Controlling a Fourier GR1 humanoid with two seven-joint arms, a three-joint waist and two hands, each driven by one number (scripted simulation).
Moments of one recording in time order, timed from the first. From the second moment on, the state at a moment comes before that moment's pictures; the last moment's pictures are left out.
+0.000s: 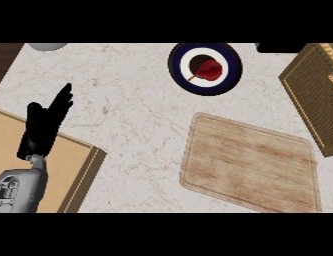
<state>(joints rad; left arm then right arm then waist) -0.23 0.19 0.10 -1.41 -0.14 -0.06 0.25 -0.95 -0.81 -0.39 -0.44 0.78 0.18 -0.15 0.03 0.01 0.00</state>
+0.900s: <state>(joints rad) -0.22 0.17 0.09 -1.41 -0.15 -0.05 0.24 -0.91 -0.98 -0.68 -0.30 0.55 0.00 -0.23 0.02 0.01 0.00</state>
